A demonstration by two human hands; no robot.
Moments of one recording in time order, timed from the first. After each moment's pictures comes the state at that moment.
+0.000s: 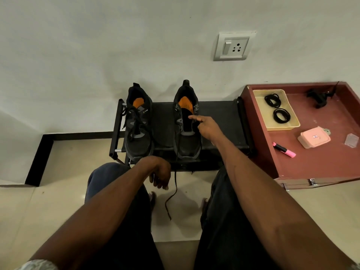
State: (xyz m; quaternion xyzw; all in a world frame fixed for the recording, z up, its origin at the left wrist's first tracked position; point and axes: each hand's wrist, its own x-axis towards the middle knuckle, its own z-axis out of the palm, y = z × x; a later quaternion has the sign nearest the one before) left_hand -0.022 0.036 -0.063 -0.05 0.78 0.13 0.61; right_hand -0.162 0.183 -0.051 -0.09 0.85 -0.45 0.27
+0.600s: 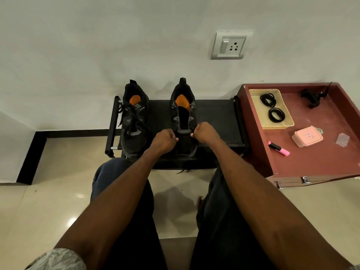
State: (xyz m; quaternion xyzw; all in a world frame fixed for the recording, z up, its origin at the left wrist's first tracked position) left_hand -0.060 0.035 -0.068 -0.23 0.88 0.39 0.13; right_hand -0.159 0.183 -0.075 -0.09 0.93 -0.25 0.27
